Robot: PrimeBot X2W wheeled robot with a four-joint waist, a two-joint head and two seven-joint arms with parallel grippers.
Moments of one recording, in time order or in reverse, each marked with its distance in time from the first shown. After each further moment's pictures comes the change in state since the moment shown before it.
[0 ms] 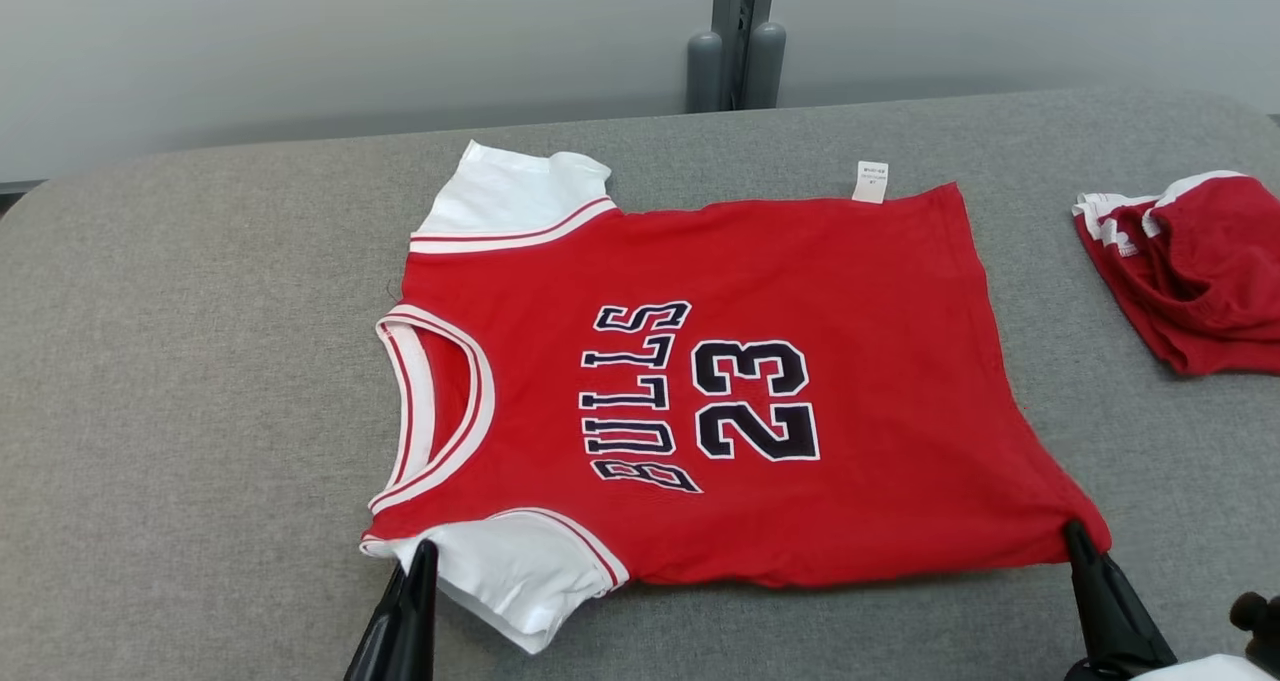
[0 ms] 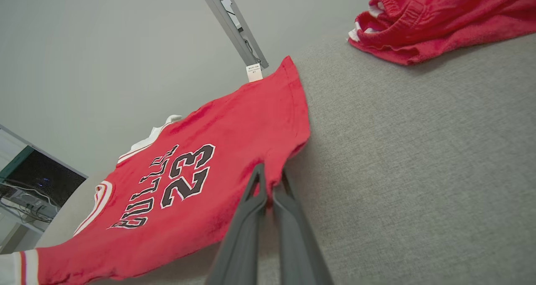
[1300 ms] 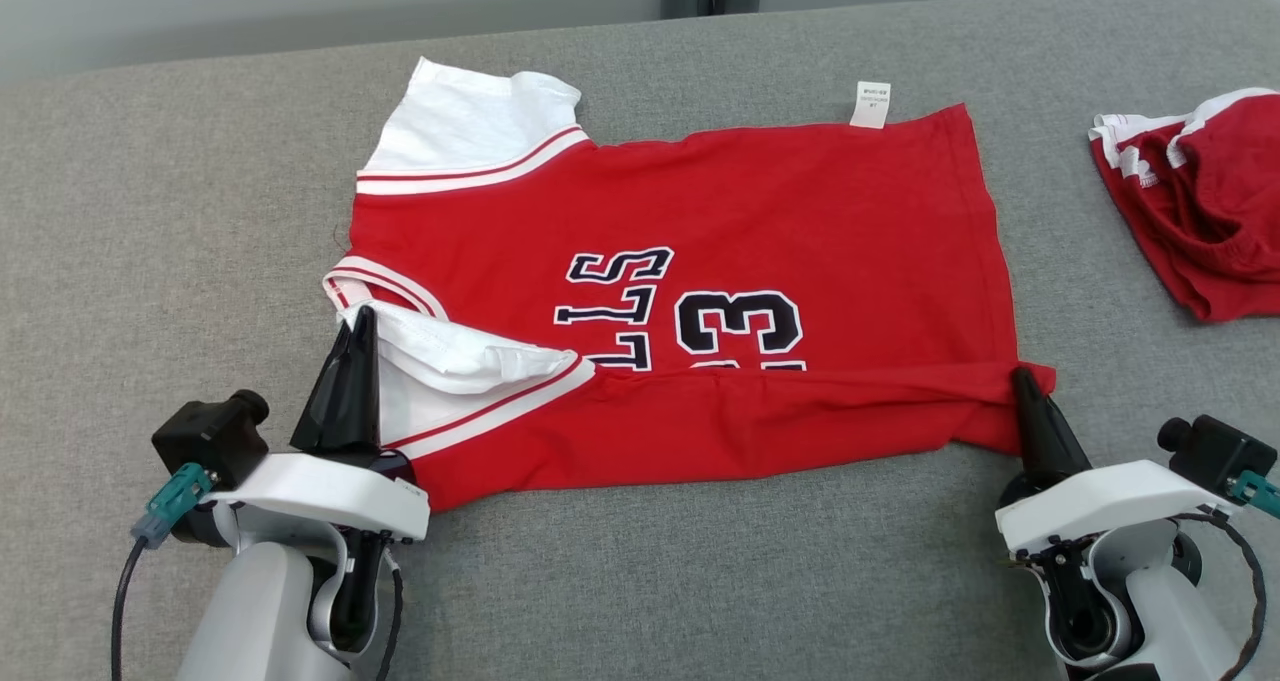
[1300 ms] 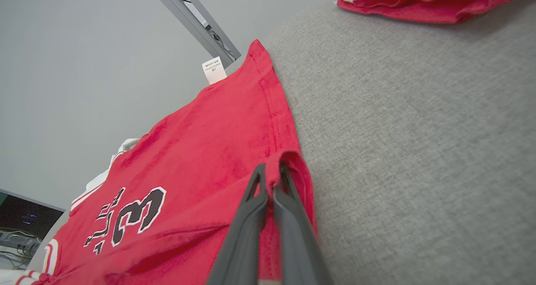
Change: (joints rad) left arm -0.668 -0.068 0.159 0.788 0.041 -0.127 -0.053; right arm -0.465 0.018 0.066 0.498 0.106 0.000 -0.088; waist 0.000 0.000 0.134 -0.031
